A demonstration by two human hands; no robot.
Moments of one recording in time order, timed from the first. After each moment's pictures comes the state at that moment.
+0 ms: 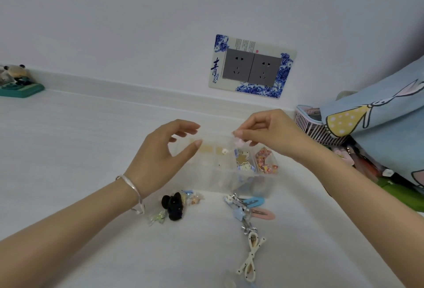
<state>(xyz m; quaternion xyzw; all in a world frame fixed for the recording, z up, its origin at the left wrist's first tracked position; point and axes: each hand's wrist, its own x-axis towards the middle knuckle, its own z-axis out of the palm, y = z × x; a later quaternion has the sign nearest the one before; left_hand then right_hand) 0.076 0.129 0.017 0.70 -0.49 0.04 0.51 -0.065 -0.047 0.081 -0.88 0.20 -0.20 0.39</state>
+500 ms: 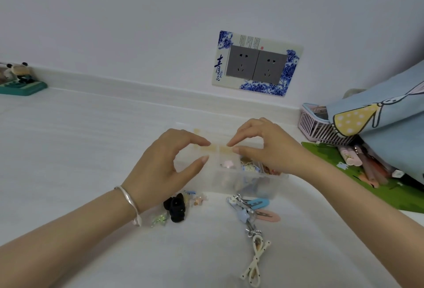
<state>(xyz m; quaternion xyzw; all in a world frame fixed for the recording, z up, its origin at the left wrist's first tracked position) 0.072 0.138 0.008 0.69 -0.57 0.08 0.44 -0.061 -0.047 0.059 -0.96 0.13 -0.16 0.19</state>
